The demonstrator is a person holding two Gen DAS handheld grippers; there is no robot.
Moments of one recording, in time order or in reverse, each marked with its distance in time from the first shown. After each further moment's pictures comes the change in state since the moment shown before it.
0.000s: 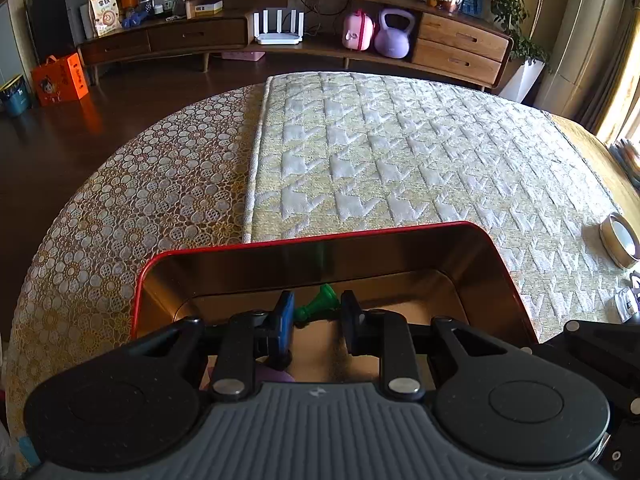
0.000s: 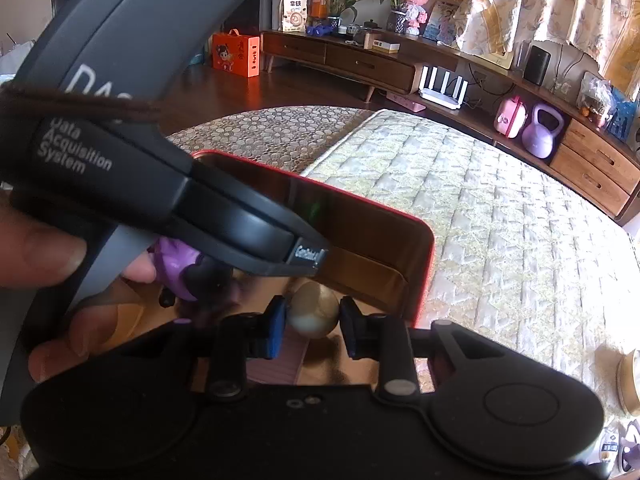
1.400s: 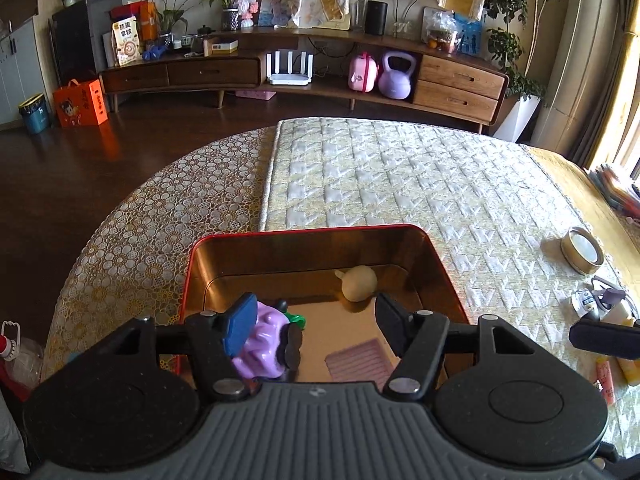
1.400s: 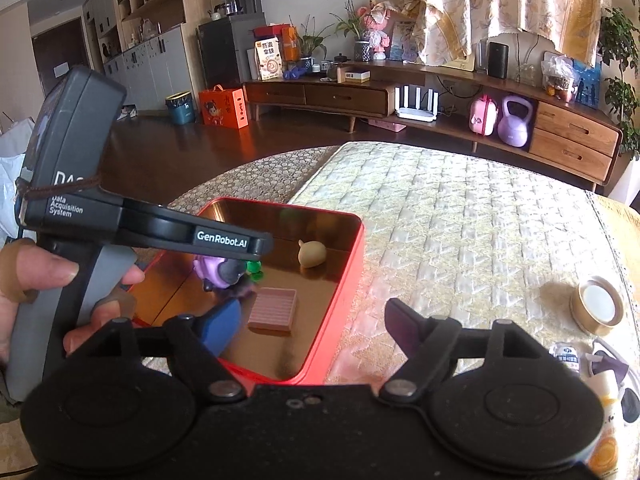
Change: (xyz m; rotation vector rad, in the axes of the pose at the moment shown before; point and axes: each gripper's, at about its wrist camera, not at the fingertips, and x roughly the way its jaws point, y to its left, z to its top) left arm -0.086 -0.016 -0.032 -0.023 -0.132 0.020; right arm -0.107 -0.043 -0.038 0.177 -0.129 0.039
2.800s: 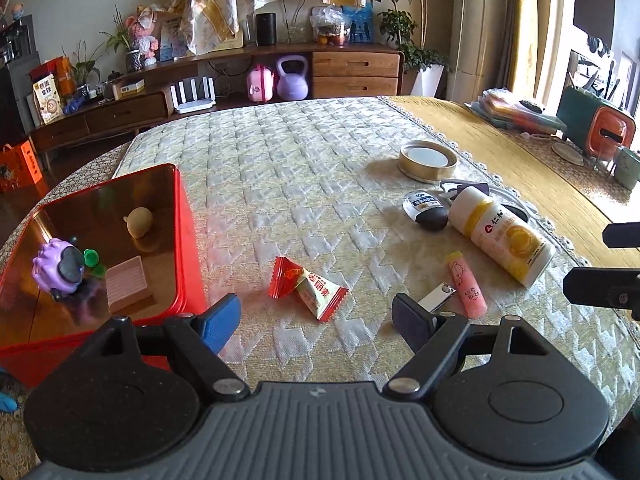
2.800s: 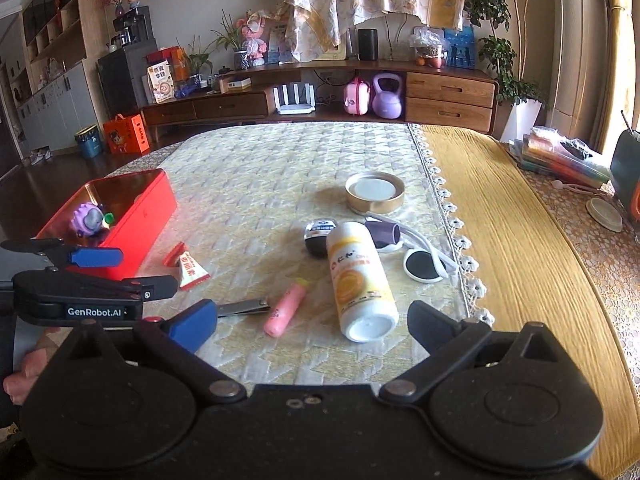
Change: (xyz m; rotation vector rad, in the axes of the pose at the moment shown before) left arm -0.027 -0.166 -0.103 0.221 -0.066 -0.125; right arm -0.104 -0.145 -0.120 0.183 -0.022 -0.239
